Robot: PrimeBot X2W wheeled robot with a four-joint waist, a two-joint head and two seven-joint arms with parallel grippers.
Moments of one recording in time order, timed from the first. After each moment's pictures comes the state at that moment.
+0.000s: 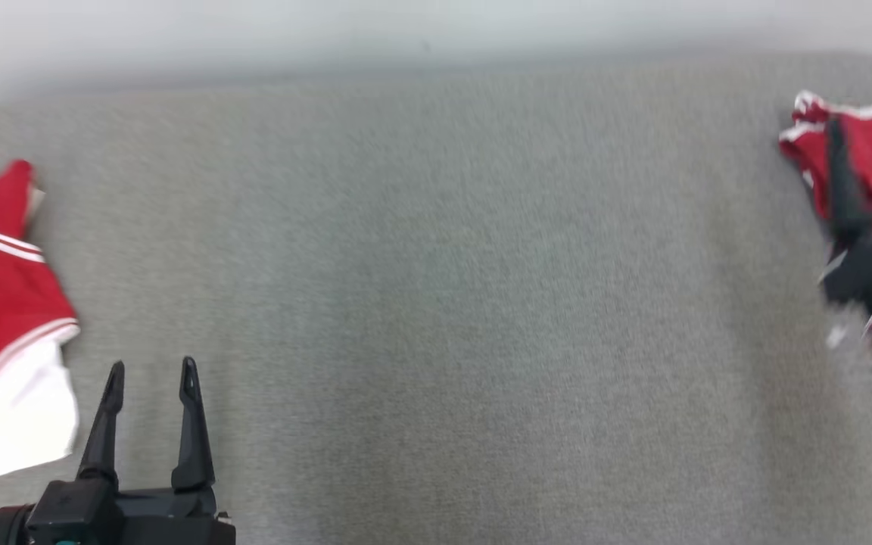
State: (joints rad) left arm -0.06 0.07 0.05 0.03 -0.13 -0.07 -0.26; right arm -0.72 -0.50 0.23 0.63 0.45 0.13 -0.26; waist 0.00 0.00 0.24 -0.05
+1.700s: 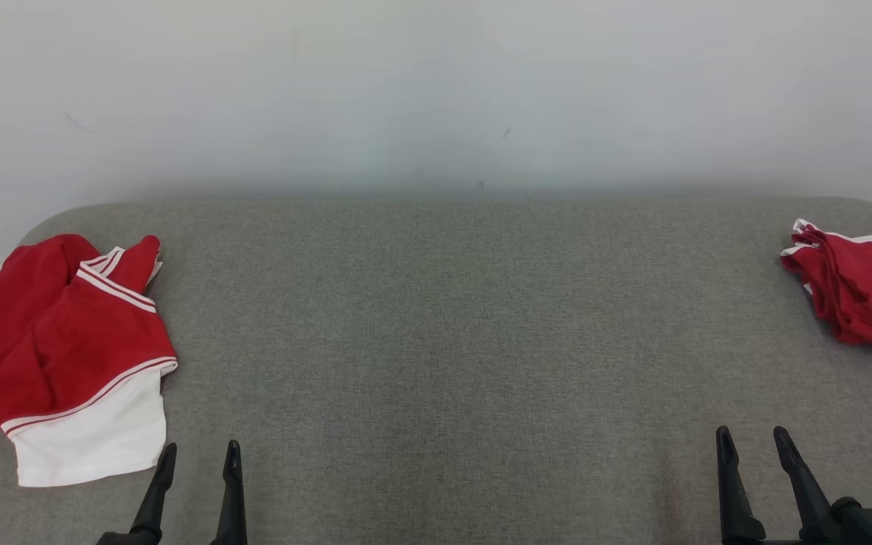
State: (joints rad) left arm 0.04 0.06 0.01 0.15 -0.14 -0.12 -0.26; right arm 0.09 -0.10 -0.02 0.14 0.24 0.13 -0.25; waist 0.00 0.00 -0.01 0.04
